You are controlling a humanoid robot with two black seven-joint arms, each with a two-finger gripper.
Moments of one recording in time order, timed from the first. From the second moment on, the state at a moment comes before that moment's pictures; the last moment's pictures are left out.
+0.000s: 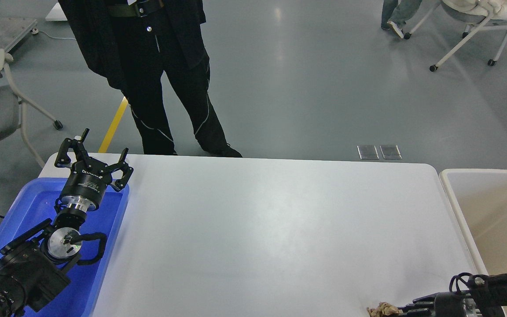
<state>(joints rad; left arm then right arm) -0.58 0.33 -0.75 -0.45 -0.16 -0.63 -0.53 0.69 -0.88 -0.17 1.32 -1.74 0.00 0.41</state>
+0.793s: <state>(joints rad) -0.58 0.33 -0.75 -0.45 -0.16 -0.63 -0.53 0.93 -0.97 0.05 1.26 -1.06 0.01 0.57</state>
